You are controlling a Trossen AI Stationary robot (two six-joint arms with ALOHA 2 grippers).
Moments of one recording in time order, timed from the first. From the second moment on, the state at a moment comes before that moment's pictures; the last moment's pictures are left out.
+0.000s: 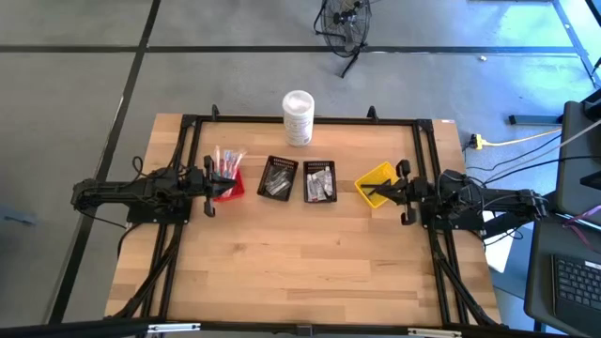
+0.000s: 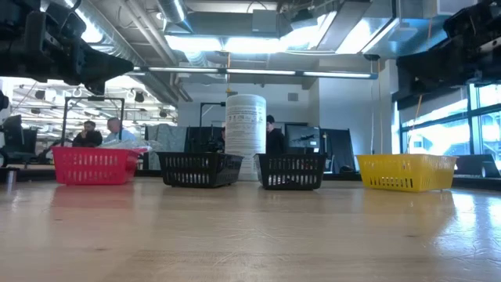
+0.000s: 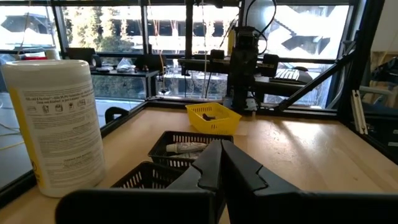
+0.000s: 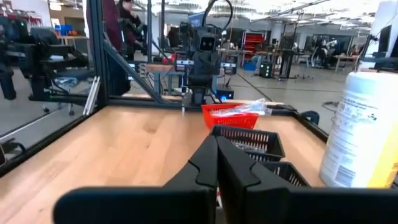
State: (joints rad) left arm 0.03 0.00 0.01 0.04 -0.15 -0.04; right arm -0.02 0.03 0.02 0.05 -0.07 -0.04
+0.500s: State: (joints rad) left arm 0.03 0.00 0.01 0.04 -0.15 -0.04; right arm -0.02 0.03 0.02 0.05 -0.06 -0.06
